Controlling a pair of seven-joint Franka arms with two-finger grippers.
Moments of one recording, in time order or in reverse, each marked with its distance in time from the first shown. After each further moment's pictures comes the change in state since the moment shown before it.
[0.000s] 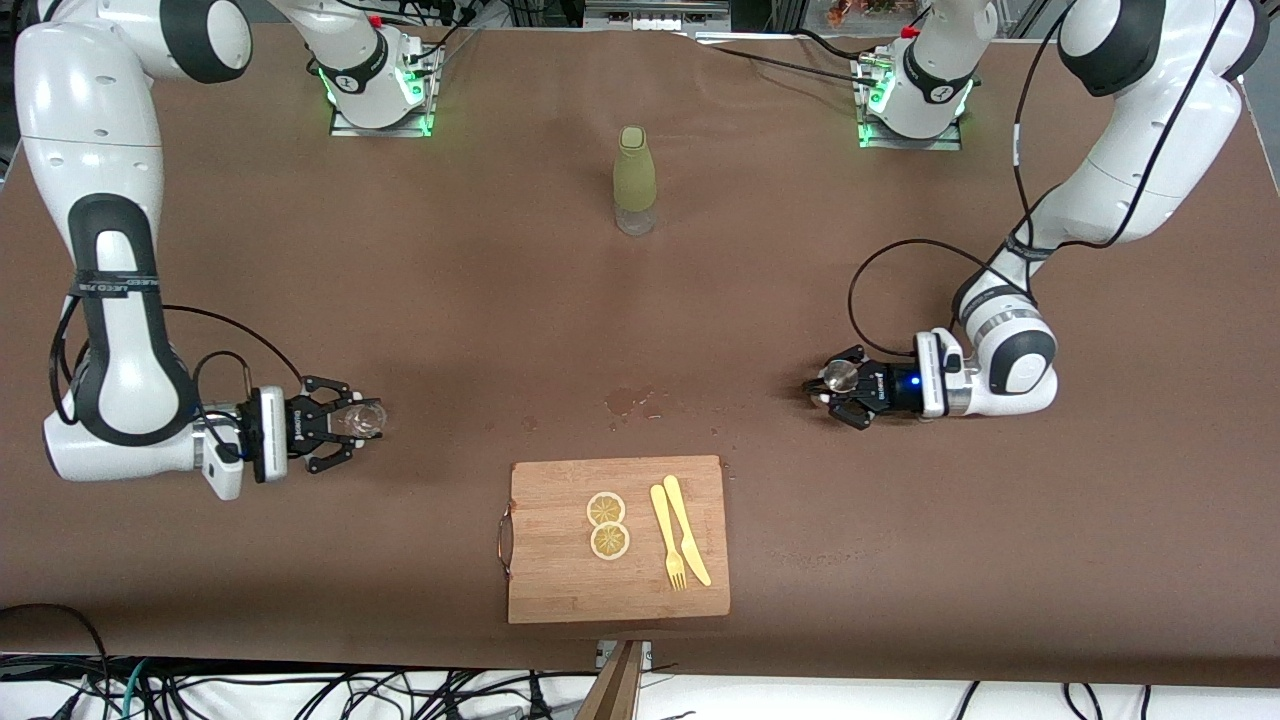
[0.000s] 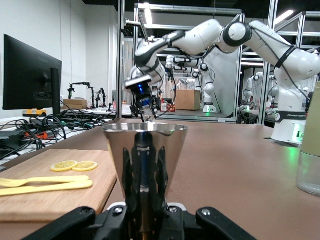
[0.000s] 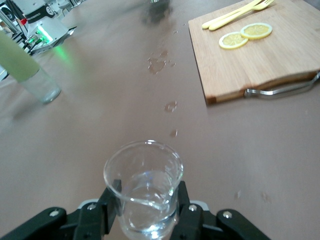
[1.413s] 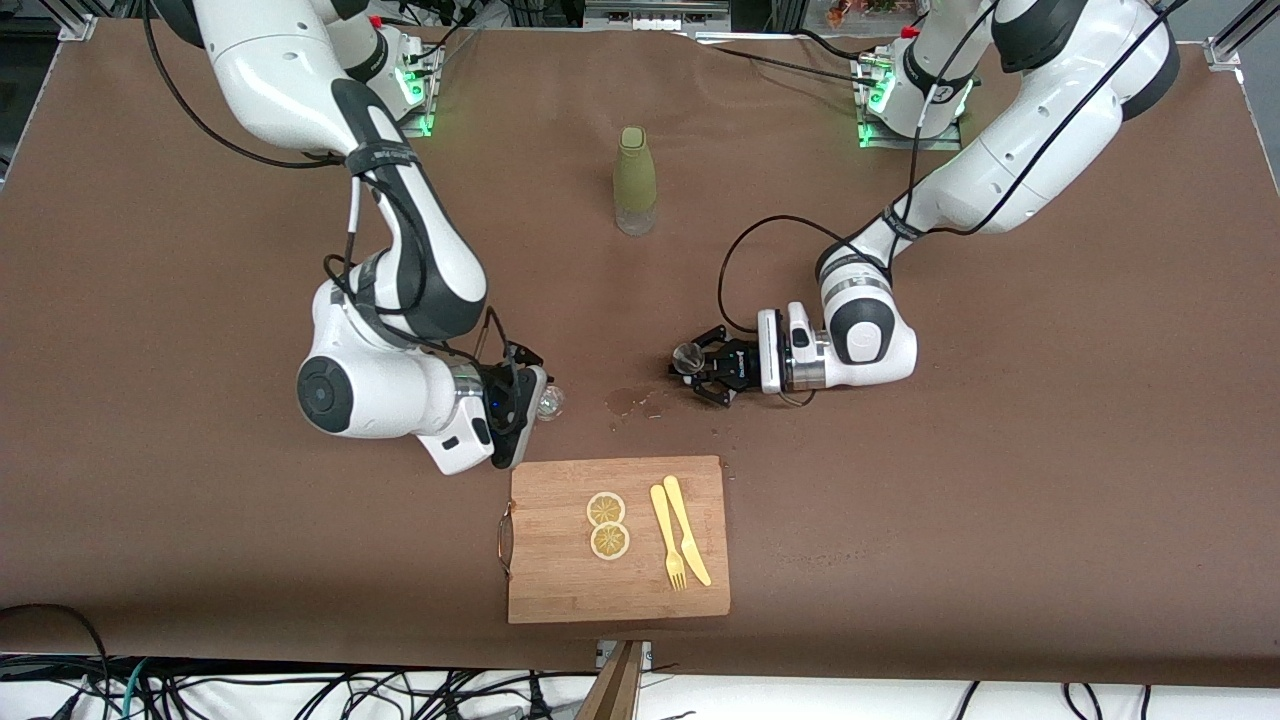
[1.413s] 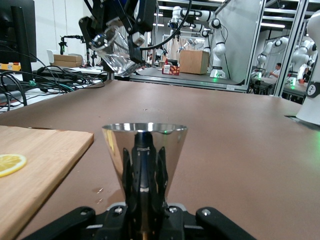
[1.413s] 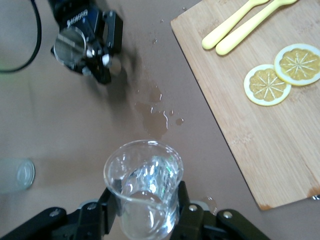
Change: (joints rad) left arm -0.225 0.056 -0.209 0.015 -0.162 0.478 -0.007; right arm 0.513 -0.096 -0.067 0.093 -0.267 0.204 0.851
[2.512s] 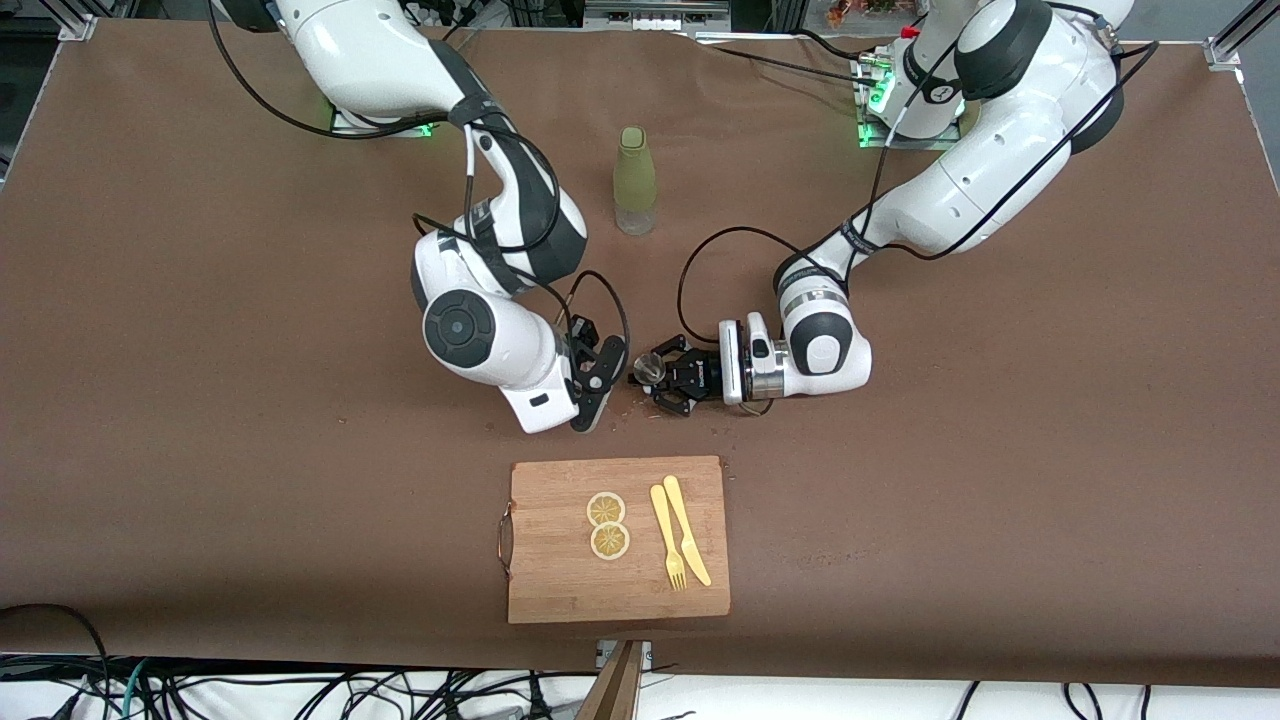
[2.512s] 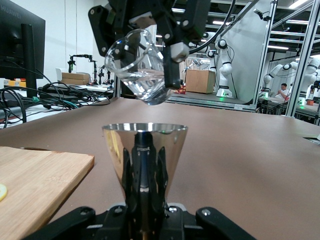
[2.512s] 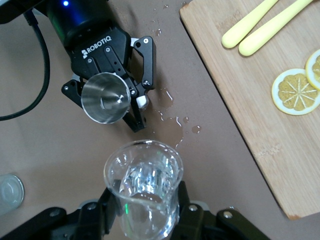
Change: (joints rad) left arm -0.078 0.132 -0.027 0.180 -0.054 0.008 0.013; right arm 0.227 -0.001 -0.112 0.000 -0.127 0.041 0.205
